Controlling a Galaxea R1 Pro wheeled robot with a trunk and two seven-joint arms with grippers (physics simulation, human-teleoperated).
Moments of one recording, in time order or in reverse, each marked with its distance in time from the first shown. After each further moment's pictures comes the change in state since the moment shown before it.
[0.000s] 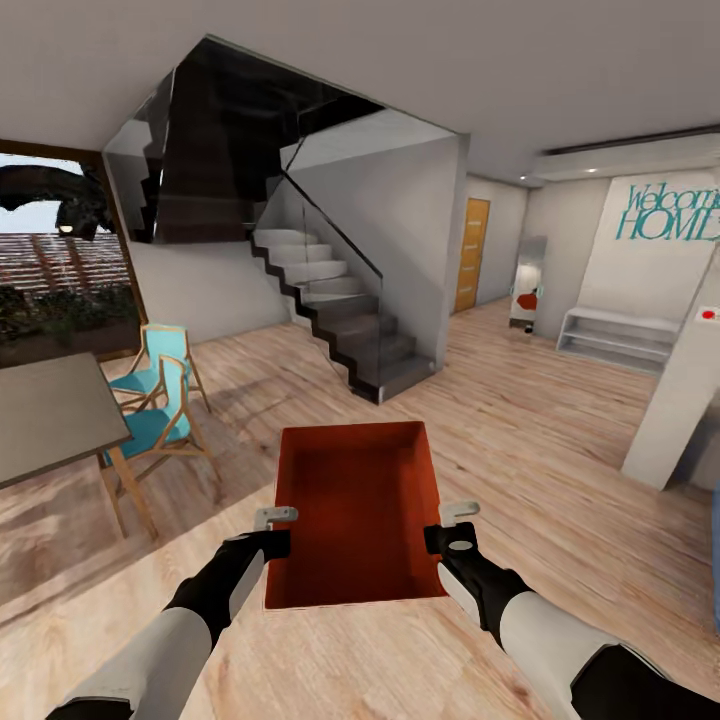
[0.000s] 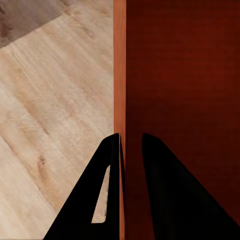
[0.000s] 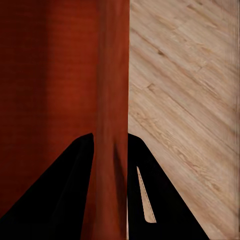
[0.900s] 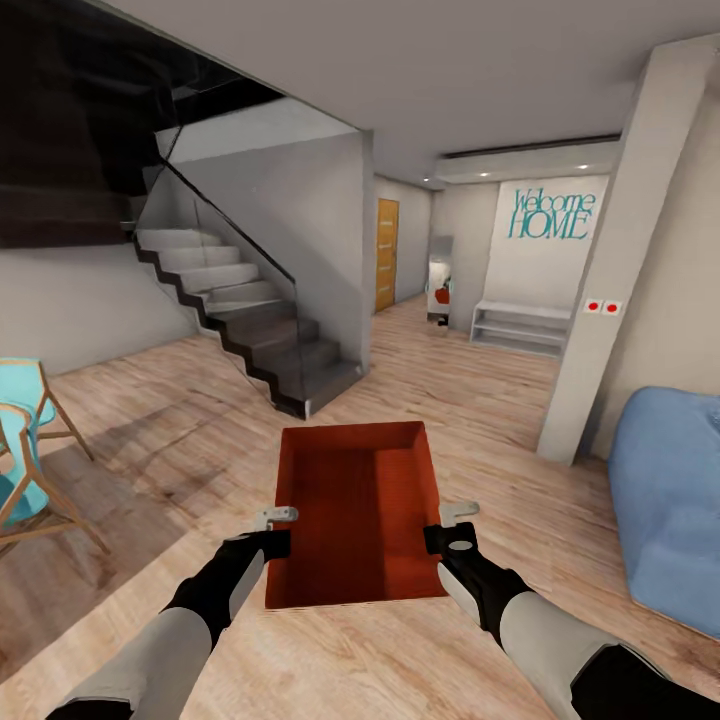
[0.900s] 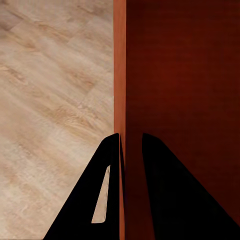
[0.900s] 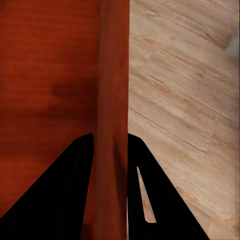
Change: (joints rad) left arm 0.000 0.000 0.000 0.000 0.000 0.000 0.000; right arm 0.000 0.000 0.000 0.000 0.000 0.000 0.000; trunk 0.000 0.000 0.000
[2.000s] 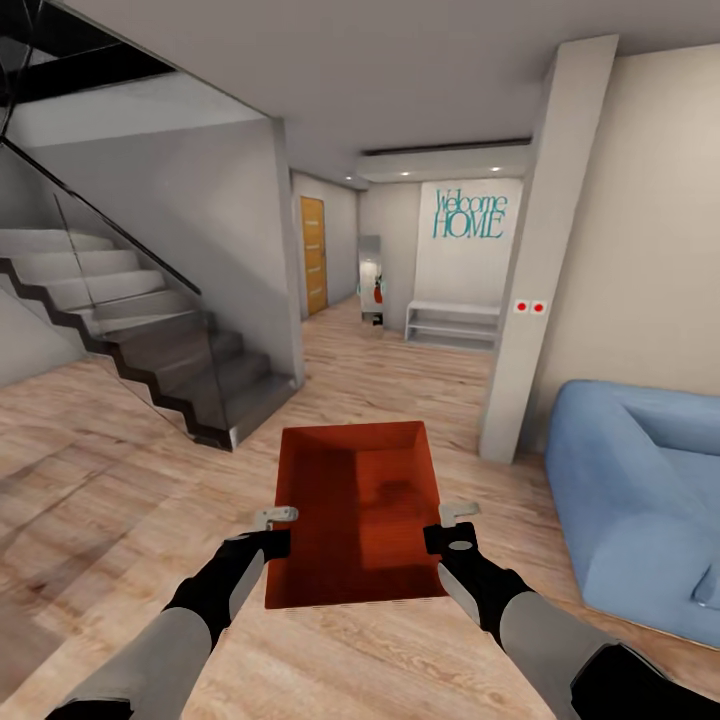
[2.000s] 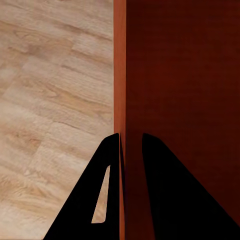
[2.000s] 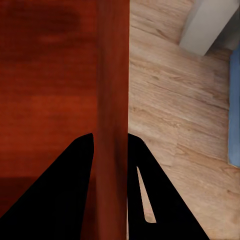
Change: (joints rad) left arm 0.000 0.000 0.000 -0.001 0.000 0.000 0.000; right arm 0.000 0.000 0.001 0.000 -0.001 0.000 0.000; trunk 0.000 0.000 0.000
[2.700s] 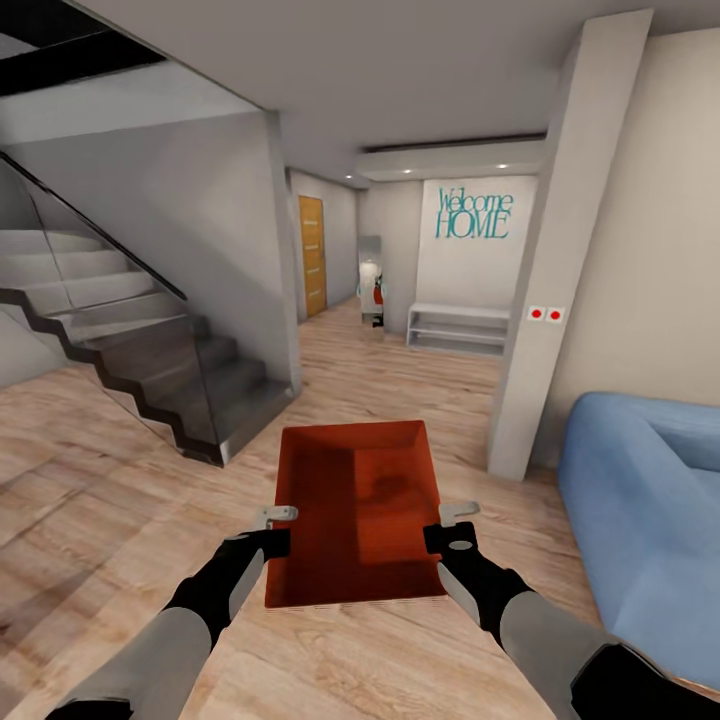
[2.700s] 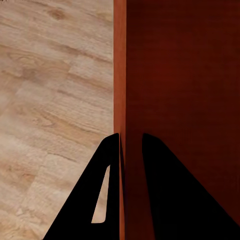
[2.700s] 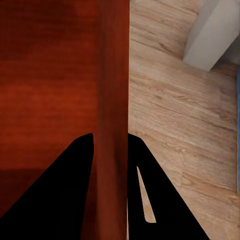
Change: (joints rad) left arm 0.000 0.001 -0.002 -0.004 0.002 0.000 0.000; right arm 0.000 -0.001 0.000 -0.002 -0.002 -0.003 0.001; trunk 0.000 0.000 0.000
